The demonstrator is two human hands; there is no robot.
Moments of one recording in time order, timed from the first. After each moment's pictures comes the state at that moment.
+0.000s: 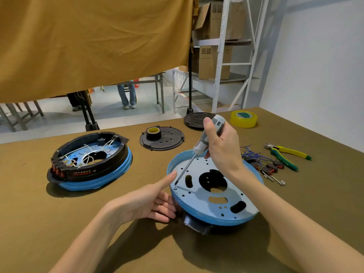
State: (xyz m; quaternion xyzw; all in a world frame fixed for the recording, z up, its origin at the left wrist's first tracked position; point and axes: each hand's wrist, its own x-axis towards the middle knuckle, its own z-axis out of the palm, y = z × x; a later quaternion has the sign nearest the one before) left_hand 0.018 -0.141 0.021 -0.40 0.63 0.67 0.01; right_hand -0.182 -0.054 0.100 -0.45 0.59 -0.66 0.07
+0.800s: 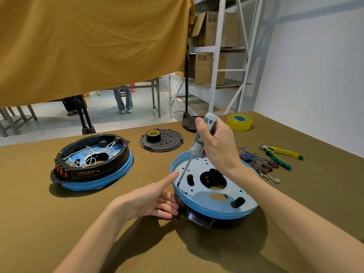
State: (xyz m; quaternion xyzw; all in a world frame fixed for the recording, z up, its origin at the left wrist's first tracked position) left_hand 0.021 -0.141 0.023 -0.38 0.64 0.66 0.02; right_hand -0.163 -0.045 0.115 -0.53 0.59 -0.61 0.01
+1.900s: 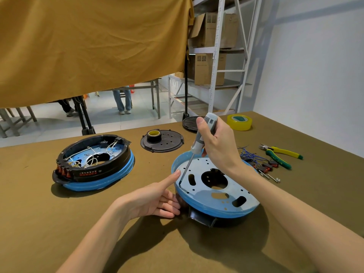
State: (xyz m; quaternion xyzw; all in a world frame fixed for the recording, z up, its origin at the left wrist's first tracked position) left_hand 0.021 -0.142 0.023 -0.38 0.64 0.66 0.03; right_hand -0.161 -0.045 0.117 -0.53 0.59 -0.61 0.00
